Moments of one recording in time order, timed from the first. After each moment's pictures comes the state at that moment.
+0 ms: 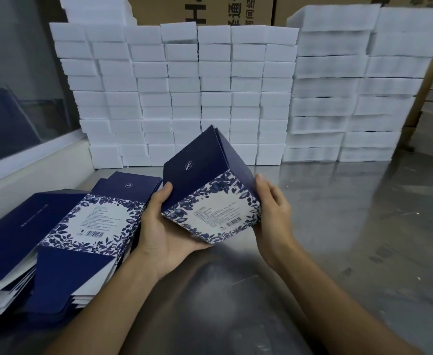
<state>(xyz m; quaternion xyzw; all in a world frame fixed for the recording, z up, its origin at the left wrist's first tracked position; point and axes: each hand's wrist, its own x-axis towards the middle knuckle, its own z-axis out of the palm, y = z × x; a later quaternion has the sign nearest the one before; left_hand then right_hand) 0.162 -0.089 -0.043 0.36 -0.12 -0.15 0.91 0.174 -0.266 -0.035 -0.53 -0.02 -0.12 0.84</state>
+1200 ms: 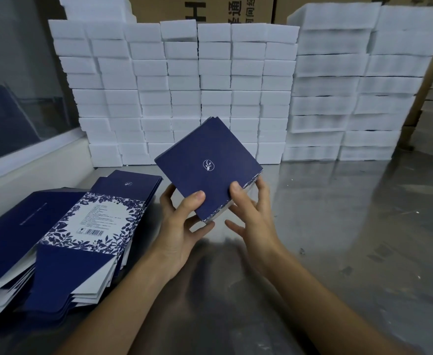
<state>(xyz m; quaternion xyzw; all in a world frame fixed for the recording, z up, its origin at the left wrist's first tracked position) 0.162 -0.107 -0.049 0.53 -0.10 0.04 0.84 0.161 -0.249 -0.042 -0.62 -0.09 -0.07 0.78</state>
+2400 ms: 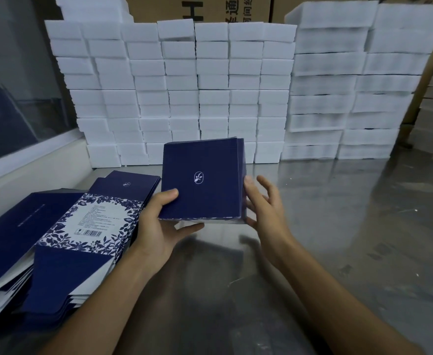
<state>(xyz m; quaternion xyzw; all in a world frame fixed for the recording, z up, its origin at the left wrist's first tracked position) 0.167 -0.080 -0.048 0.48 -0.04 0.03 0.87 0.170 -0.271 -0.037 -0.64 -0.03 -0.06 0.76</state>
